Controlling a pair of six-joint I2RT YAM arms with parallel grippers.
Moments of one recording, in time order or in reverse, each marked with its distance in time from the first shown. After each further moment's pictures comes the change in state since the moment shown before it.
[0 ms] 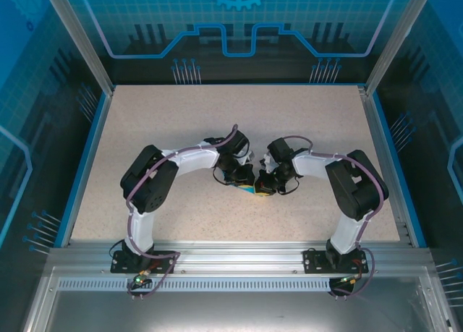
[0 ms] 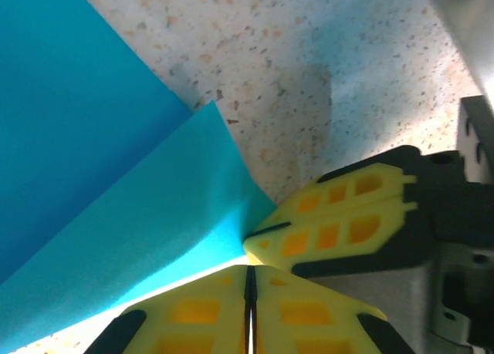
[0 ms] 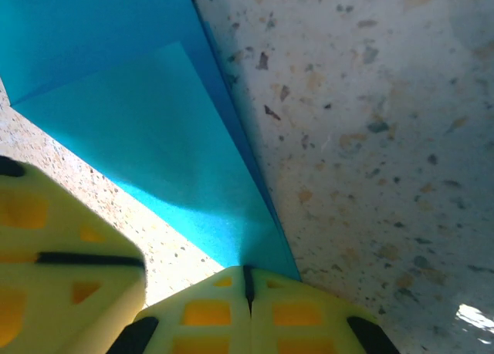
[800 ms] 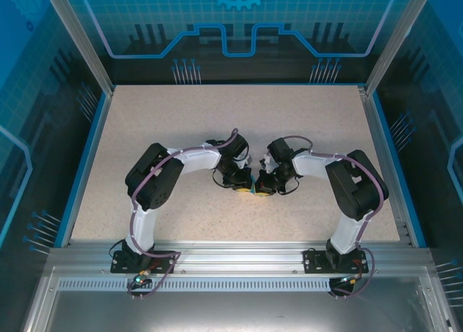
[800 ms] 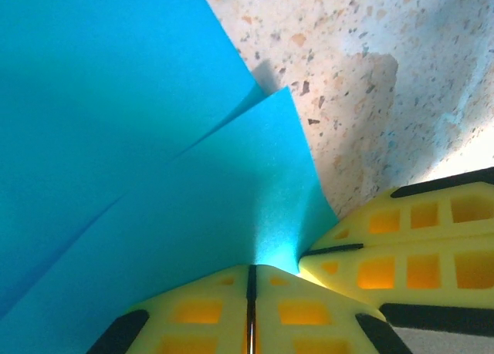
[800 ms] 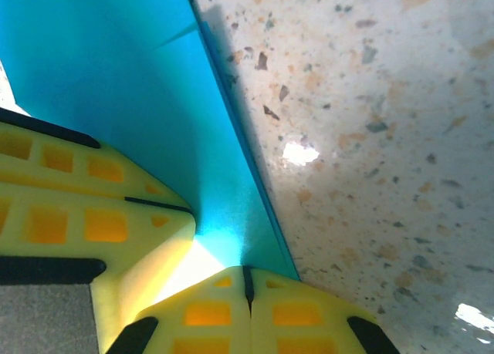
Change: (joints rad) left arm 0.016 0.048 -0.014 -0.010 -0.010 -0.002; right arm 0.000 0.000 -0.001 0.000 0.004 0.001
